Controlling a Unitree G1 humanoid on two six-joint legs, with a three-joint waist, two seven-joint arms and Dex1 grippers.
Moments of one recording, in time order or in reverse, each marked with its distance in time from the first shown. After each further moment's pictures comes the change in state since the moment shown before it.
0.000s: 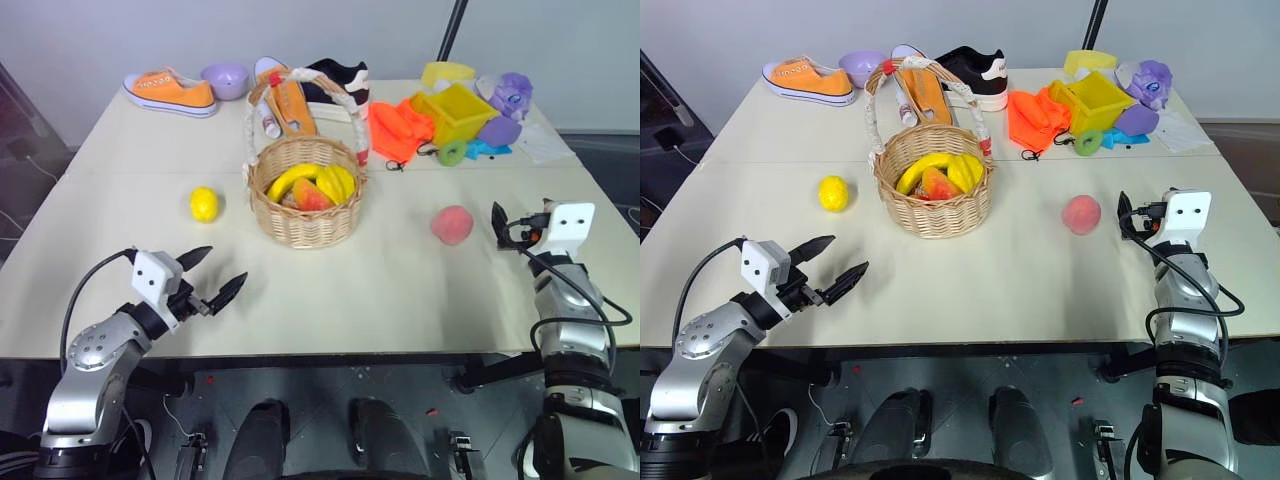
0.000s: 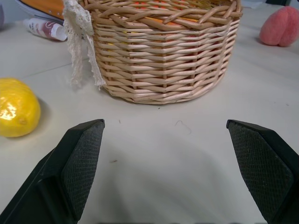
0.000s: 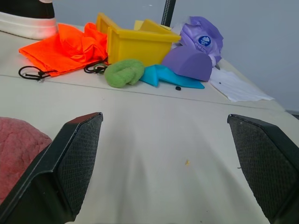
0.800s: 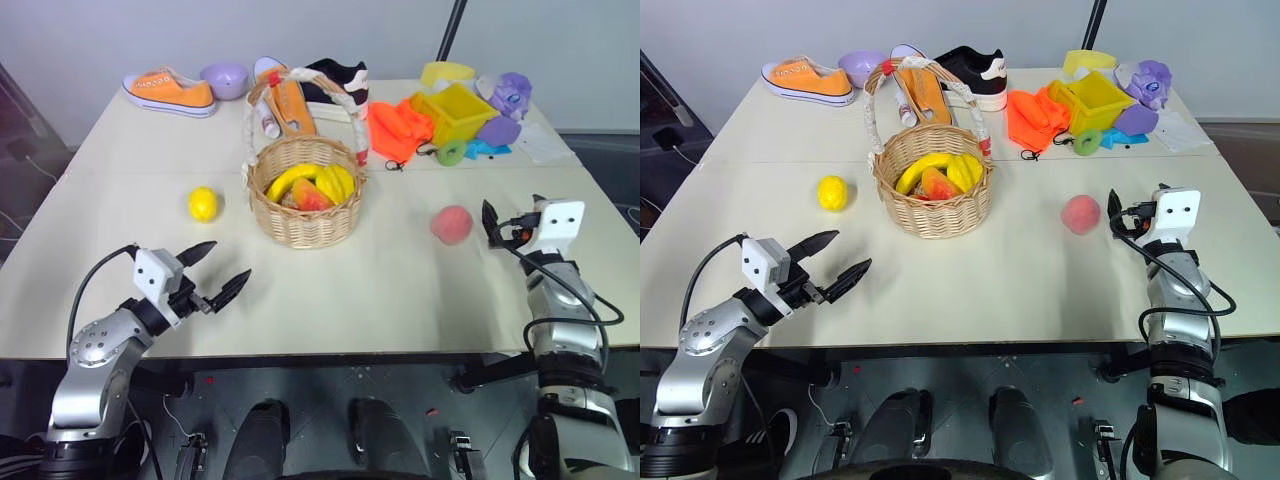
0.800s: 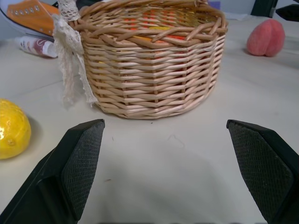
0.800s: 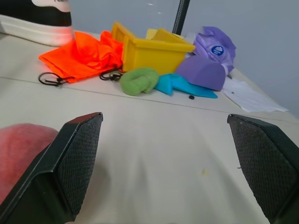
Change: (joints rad) left arm -0.034 -0.017 -0.001 0.034 0.004 -0.072 -0.052; right arm 0.000 0.023 0.022 -0.027 -0.005 -0.022 0.015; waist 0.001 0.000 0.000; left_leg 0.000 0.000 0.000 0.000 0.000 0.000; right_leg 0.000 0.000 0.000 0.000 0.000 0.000
